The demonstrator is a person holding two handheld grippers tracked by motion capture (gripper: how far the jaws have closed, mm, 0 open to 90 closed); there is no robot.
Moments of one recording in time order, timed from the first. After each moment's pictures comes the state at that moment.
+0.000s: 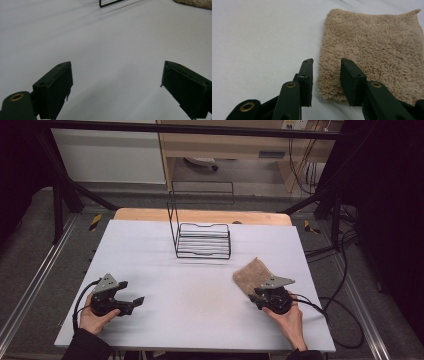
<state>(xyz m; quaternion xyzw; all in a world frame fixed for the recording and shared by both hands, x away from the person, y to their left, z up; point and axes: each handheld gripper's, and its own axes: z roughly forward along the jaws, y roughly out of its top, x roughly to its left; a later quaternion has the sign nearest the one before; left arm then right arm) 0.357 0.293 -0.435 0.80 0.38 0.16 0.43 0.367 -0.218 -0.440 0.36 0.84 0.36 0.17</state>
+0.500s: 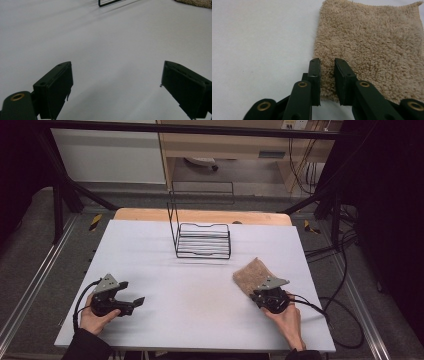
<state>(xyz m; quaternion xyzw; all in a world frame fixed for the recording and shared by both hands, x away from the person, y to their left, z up) 0.357 0.292 -0.435 0.80 0.38 0.16 0.43 0.370 -0.214 -0.447 0.36 0.85 0.32 0.19</state>
